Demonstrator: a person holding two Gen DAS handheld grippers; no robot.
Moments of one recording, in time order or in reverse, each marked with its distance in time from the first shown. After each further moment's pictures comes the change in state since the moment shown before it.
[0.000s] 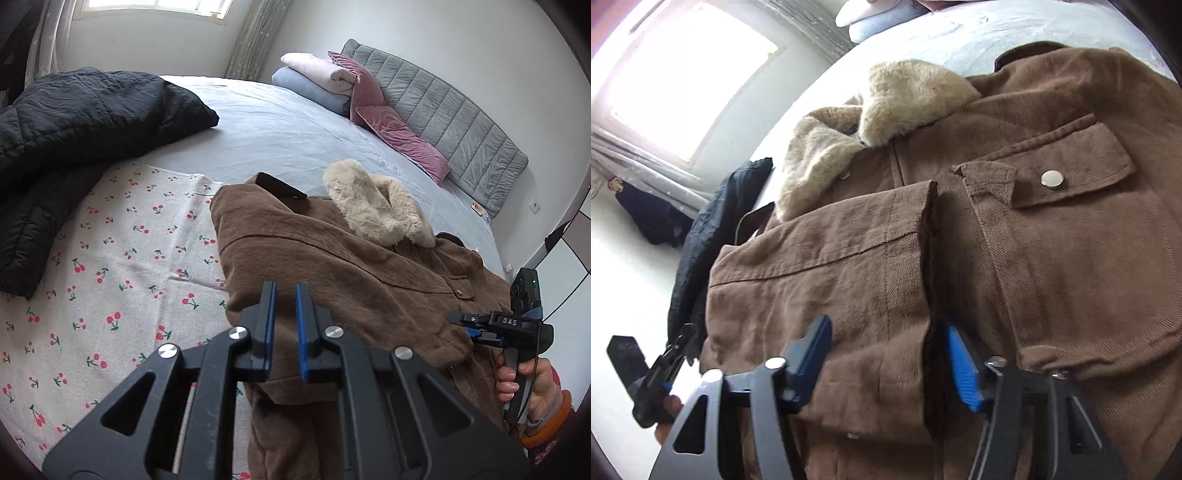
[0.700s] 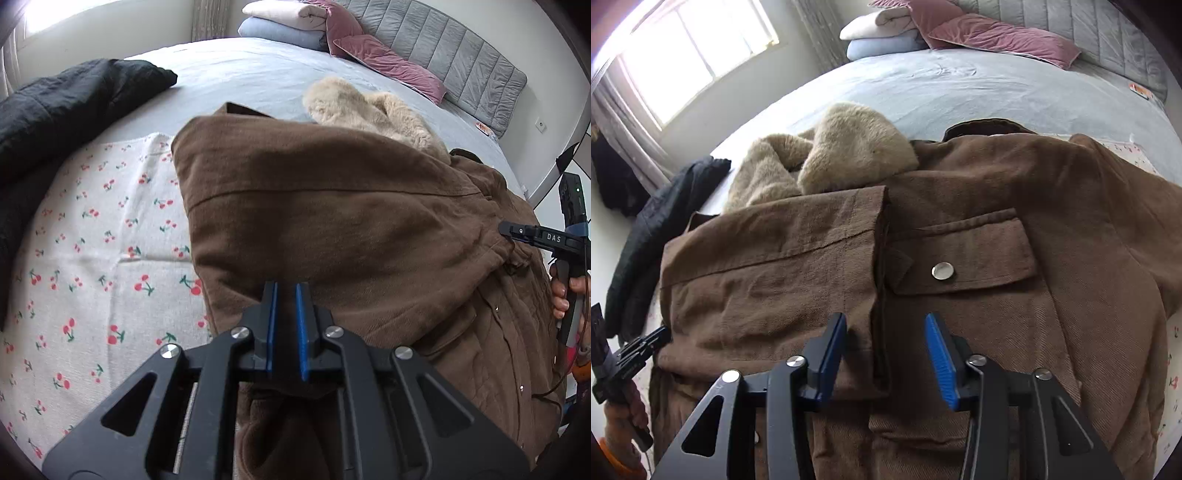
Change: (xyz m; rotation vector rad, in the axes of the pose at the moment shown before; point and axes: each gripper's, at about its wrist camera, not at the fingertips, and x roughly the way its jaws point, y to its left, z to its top) left arm 0.064 -0.035 -0.013 0.212 0.208 0.044; right arm -0.045 -0.036 0.023 -0.173 -0.122 -0.225
